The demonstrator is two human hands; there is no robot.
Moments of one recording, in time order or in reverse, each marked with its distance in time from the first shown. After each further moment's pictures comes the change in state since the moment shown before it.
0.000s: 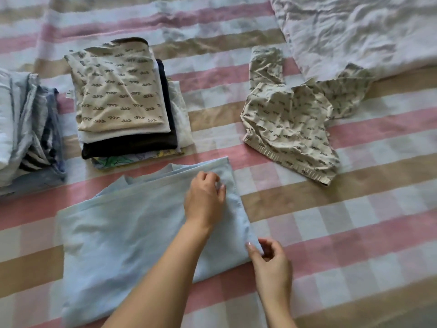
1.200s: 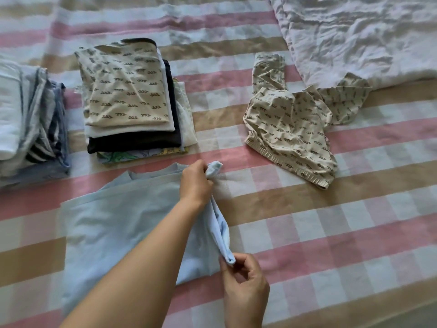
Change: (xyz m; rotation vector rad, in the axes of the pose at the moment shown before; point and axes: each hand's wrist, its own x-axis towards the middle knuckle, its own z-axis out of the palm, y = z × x) left_hand 0.032 -0.010 -0.016 -0.108 -0.008 -0.134; right_hand -0.055 -0.001 0.034 0.124 0.145 -0.380
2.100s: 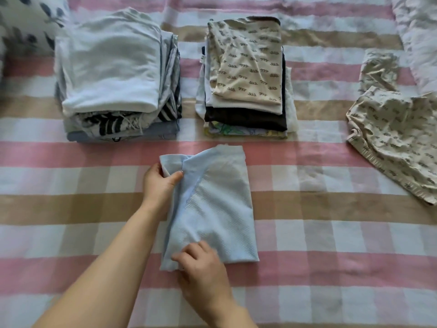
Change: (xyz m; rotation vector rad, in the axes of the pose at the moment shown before) left_hand -0.051 -0.201 -0.171 -0.683 0.282 -0.404; right_hand -0.125 -0.044 0.131 -0.335 -0.826 -0.849
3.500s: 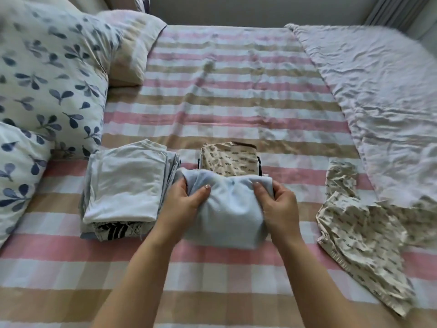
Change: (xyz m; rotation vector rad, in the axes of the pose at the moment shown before) left_hand -0.008 0.226 0.049 -0.091 -0.210 0.296; right_hand 0.215 0.050 -0.259 0.674 0.442 0.426
